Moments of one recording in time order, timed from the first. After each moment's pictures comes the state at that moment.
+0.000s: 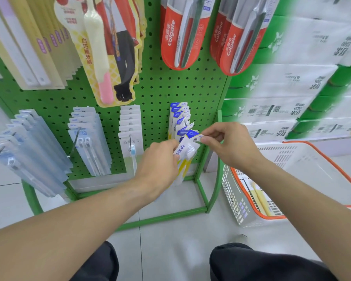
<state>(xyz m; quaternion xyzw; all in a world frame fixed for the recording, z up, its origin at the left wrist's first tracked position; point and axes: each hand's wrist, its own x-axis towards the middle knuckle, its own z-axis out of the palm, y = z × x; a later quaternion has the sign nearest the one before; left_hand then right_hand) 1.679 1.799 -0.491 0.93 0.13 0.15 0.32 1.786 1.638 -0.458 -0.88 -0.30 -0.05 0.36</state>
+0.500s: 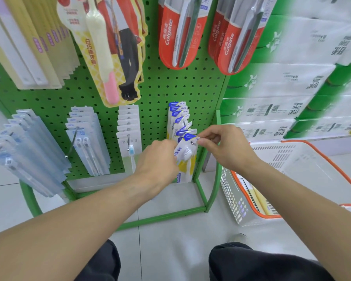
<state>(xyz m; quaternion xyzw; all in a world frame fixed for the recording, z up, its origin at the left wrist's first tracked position) 1.686 1.799 -0.484 0.96 0.14 0.08 0.23 1.785 1.639 -0.465 -0.89 -0.30 -0.04 0.35</state>
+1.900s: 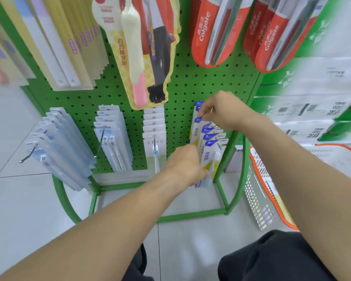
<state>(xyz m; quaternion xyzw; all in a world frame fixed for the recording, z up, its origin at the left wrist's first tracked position) 1.700 1.806 -0.481 0.93 0.20 -0.06 0.29 1.845 1.729 -0.421 -0.90 -0.40 0.02 0.17</state>
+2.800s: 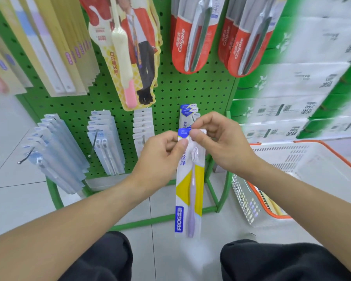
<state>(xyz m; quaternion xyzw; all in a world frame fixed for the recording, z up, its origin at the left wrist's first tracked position) 1.643 1.806 -0.456 0.79 0.07 0.19 0.57 1.746 1.667 -0.449 -0.70 -0.39 0.03 0.60</state>
